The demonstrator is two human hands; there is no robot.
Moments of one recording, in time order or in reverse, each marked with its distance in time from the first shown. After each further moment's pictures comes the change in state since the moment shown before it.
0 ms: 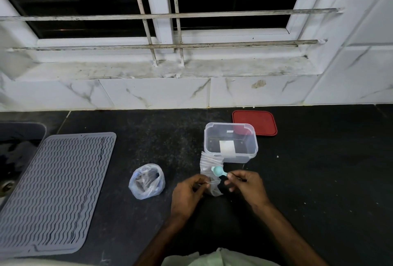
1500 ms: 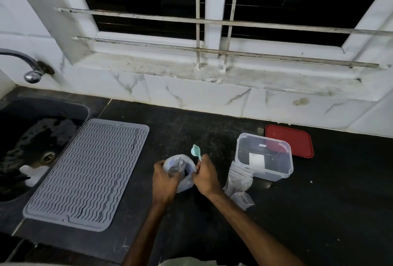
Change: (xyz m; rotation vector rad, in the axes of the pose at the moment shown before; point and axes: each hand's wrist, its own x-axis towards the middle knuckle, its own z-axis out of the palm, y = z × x) left_hand 0.006 -0.037 -0.108 -0.144 0.531 -0.385; right_hand 0.030 -0.048 0.189 -0.485 -0.158 -0.270
